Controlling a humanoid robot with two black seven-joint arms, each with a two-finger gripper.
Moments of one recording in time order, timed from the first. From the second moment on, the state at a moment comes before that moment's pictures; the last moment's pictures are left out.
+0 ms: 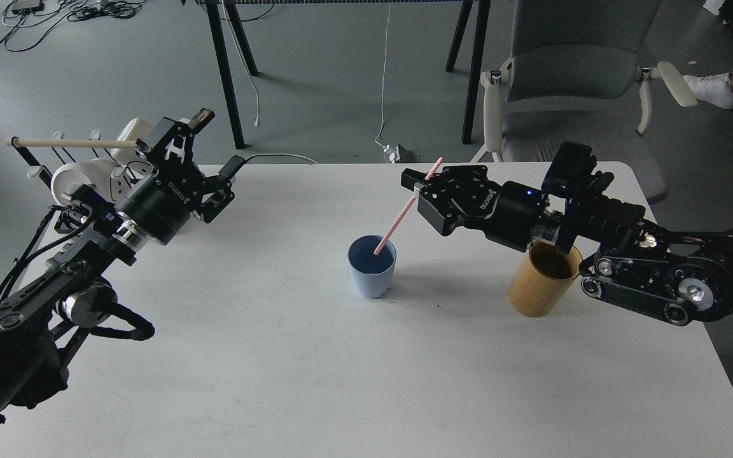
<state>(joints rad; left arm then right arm) -0.48 0.40 -0.89 -0.94 0.64 -0.49 -0.49 1.07 -0.47 -0.12 1.13 -1.45 -0.49 0.49</state>
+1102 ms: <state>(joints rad) -0.48 0.40 -0.90 -0.94 0.64 -0.49 -0.49 1.03 -0.46 0.07 1.12 -1.28 -0.49 0.49</state>
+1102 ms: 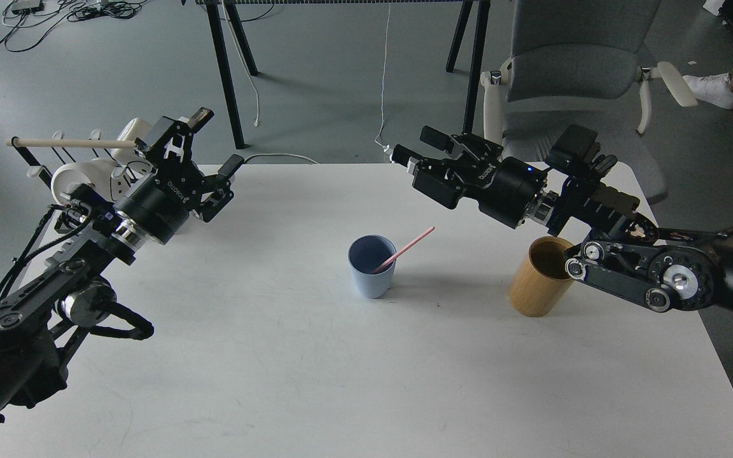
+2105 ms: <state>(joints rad) -0.54 0.45 -0.92 -0.94 0.46 -0.49 -0.49 0.68 -0.62 0.55 1.42 -0.05 0.35 0.49</state>
